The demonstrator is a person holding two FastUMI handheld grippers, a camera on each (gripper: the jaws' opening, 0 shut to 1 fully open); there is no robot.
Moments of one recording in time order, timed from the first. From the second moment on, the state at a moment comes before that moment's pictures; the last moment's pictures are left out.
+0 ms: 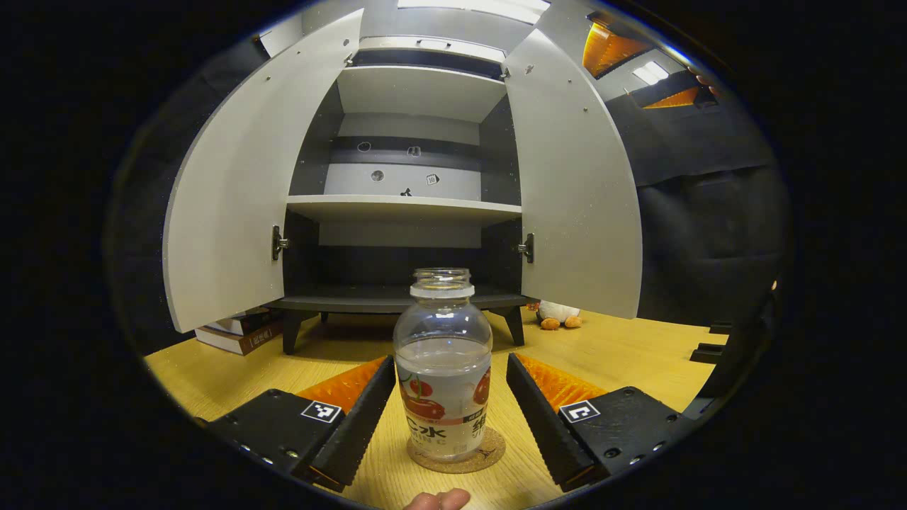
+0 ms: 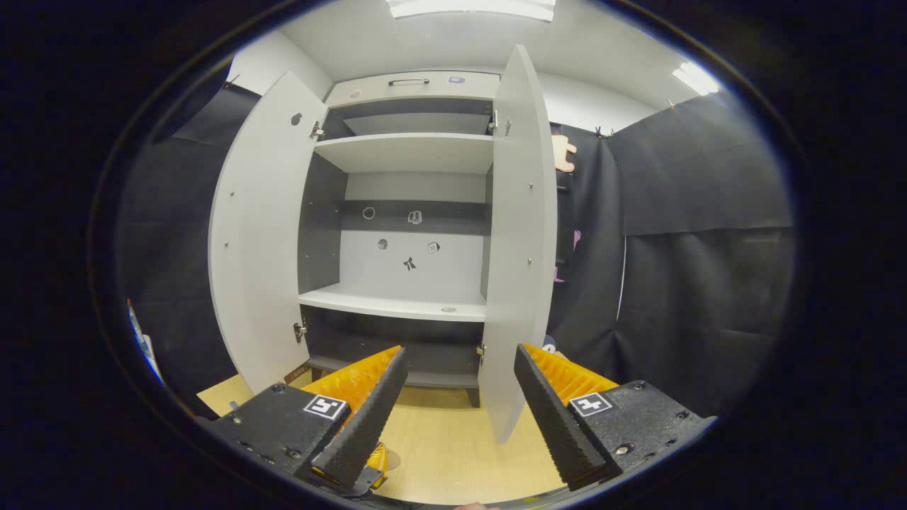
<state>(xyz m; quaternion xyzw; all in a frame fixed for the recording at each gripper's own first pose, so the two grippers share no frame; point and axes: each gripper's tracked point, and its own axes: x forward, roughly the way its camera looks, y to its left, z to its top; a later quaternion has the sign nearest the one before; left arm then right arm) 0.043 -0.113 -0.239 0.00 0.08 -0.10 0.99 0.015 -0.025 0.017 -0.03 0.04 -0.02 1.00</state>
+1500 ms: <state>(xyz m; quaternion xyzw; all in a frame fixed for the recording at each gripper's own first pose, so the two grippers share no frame) 0.026 -0.030 -0.030 -0.03 0.05 -0.06 1.00 0.045 -0.160 0.142 -0.06 -0.10 -0.11 0.99</state>
